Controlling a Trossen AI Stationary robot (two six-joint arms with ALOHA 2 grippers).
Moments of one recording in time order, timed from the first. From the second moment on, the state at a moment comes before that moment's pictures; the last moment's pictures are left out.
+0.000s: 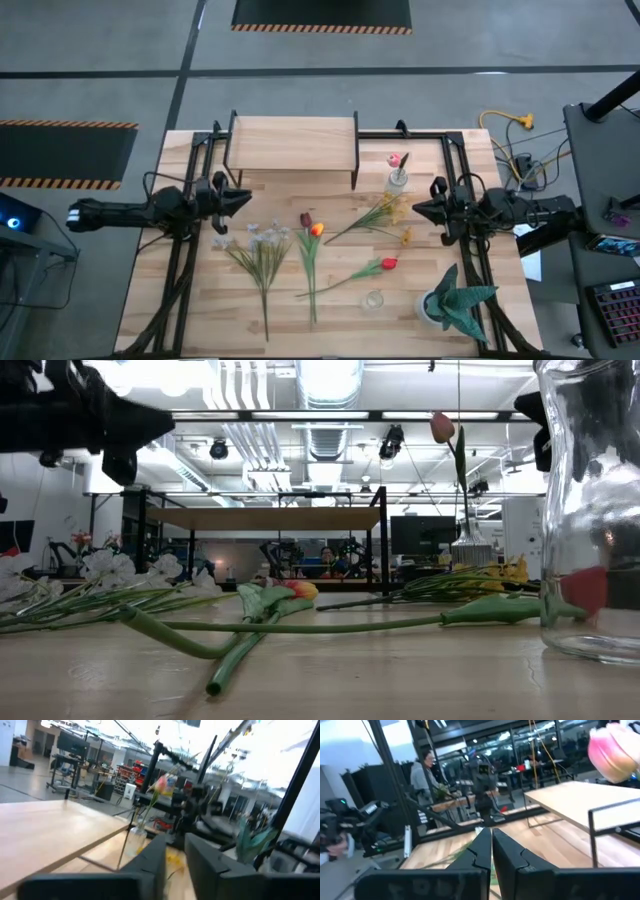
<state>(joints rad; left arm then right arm) 0.00 0.21 0.06 0.31 -0.22 -0.29 0.12 0.01 0.10 0.03 0.16 0.27</state>
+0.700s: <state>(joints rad) 0.00 0.96 0.76 0.31 -0.36 -0.15 0.12 0.02 0.10 0.00 0.16 0.28</state>
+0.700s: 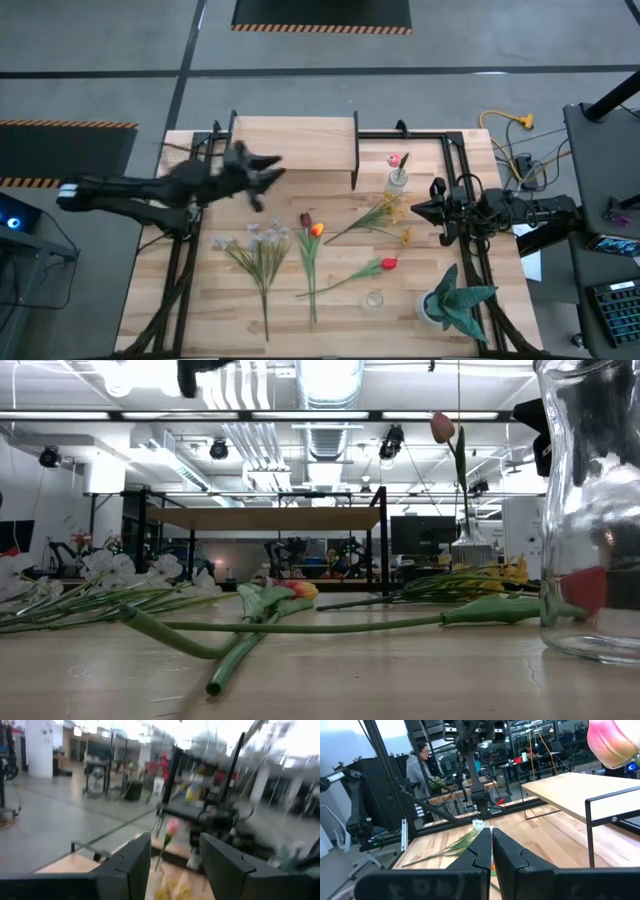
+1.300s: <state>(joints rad) 0.01 1.66 1.50 -0.35 -0.38 -0.17 0.12 0.02 0.10 0.00 0.16 0.28</state>
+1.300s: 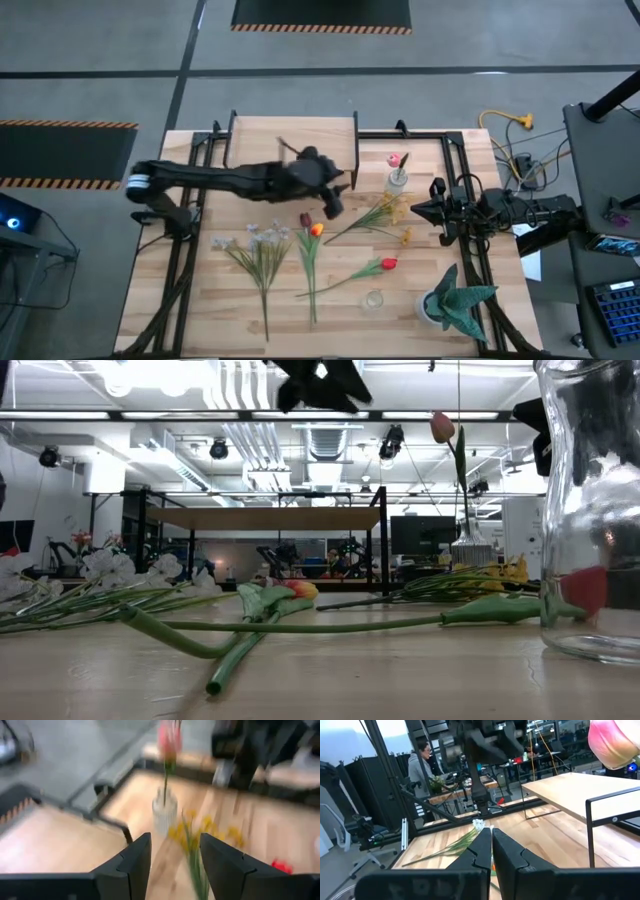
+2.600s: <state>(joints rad) 0.00 2.10 1.49 -0.24 -0.11 -0.42 0.12 0.03 0.10 -0.11 0.16 0.22</state>
